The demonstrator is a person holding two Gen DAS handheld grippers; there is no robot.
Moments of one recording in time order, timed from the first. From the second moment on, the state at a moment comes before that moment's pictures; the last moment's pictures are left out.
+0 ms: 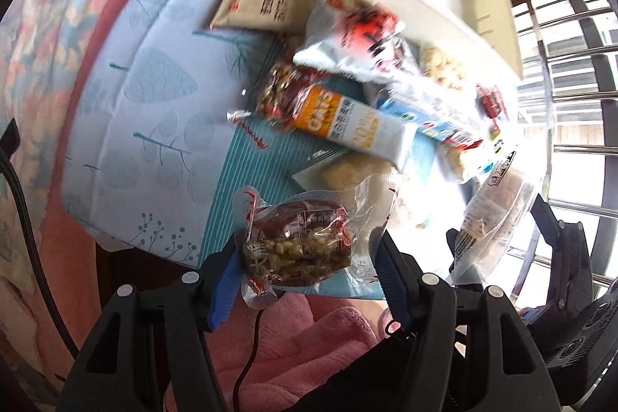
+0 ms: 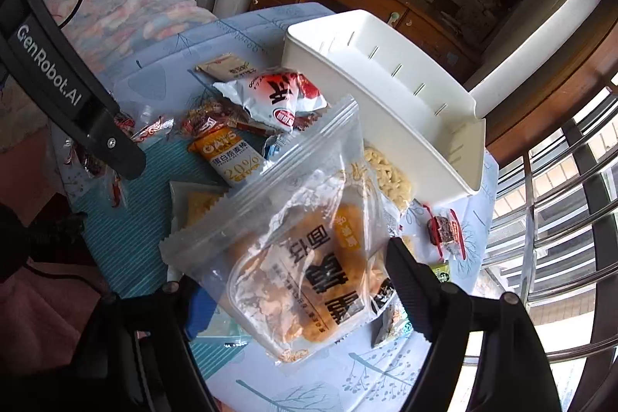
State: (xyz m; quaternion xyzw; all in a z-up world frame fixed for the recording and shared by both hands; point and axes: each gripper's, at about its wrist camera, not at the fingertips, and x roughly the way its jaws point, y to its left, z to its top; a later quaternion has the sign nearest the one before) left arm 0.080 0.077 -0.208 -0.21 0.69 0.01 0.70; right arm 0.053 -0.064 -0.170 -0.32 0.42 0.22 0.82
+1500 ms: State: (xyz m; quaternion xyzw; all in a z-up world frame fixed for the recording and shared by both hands) left arm 0.322 0.087 -0.069 -0.14 0.51 -0.12 0.84; right arm 0.268 -0.088 -0.085 -0.13 0.35 0.11 0.92
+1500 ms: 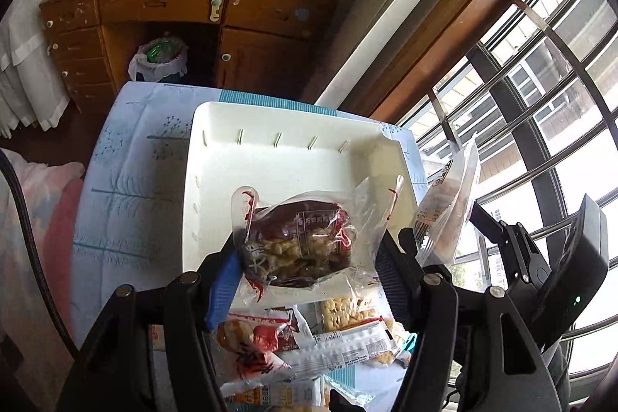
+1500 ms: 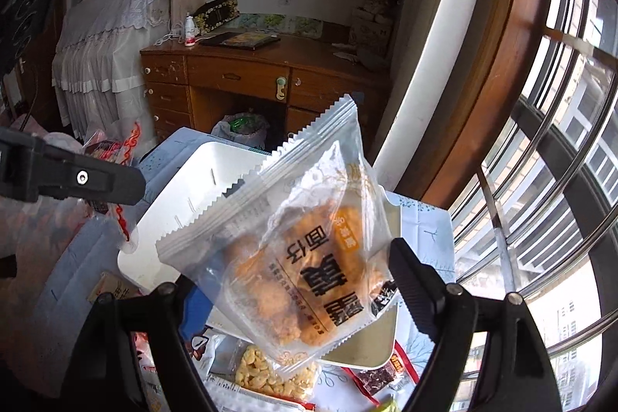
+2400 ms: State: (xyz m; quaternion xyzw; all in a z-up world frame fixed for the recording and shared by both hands) left arm 0.289 0.088 -0.042 -0.13 0.48 -0.10 0.86; right arm 0.292 -0.119 -0.092 -0.01 0.42 0.10 0.90
